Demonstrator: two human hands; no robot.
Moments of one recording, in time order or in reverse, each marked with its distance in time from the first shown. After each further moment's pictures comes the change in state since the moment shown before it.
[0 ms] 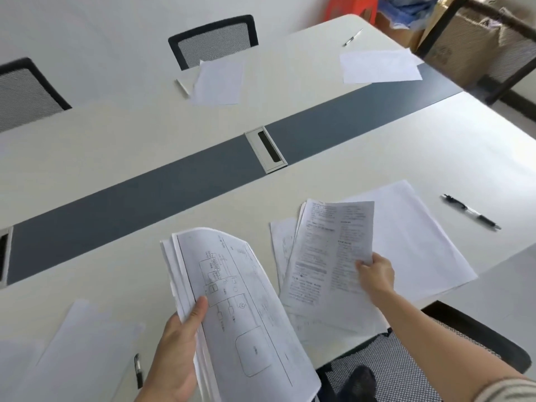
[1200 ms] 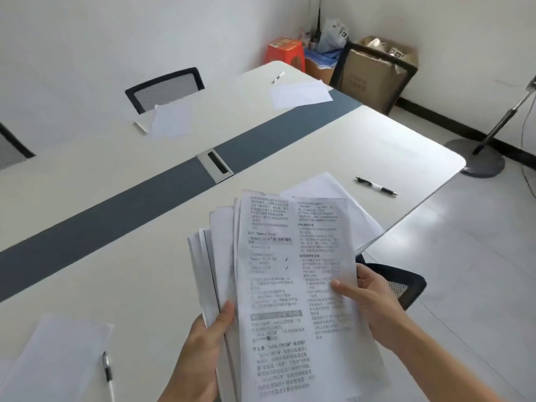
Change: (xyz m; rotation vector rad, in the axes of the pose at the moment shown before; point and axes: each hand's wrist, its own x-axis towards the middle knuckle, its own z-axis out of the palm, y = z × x) left_hand -0.142 -0.079 0.068 0.101 -0.272 -0.003; right_hand -0.189 0.074 -0.164 0.748 -0.432 -0.062
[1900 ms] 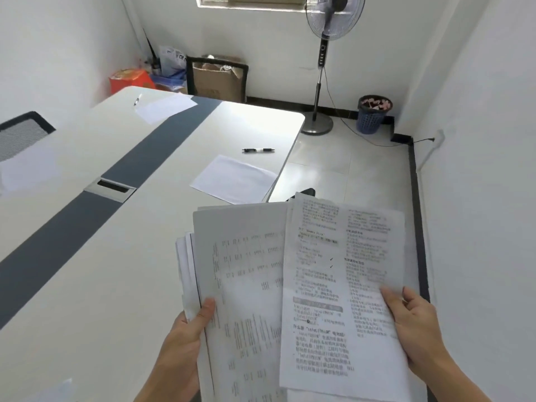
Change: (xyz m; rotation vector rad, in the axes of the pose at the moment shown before) left_hand -0.057 -0.036 -0.111 0.319 -0.486 -0.126; right_hand -0.260 0.201 0.025 0.177 0.927 -0.248
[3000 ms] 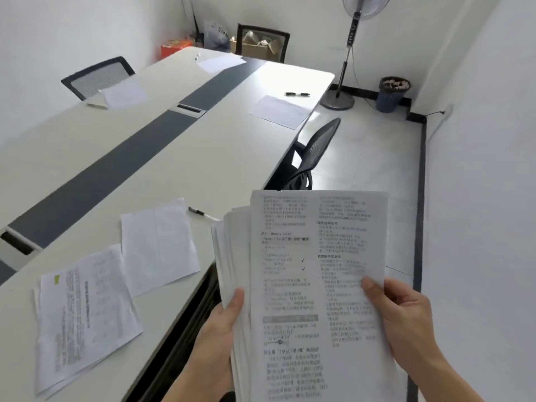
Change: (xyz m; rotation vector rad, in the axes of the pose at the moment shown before) left_hand -0.372 -0.203 -0.222 -0.159 -0.180 -0.120; right_hand -0.444 0.164 -0.046 0.073 -0.164 -0.136
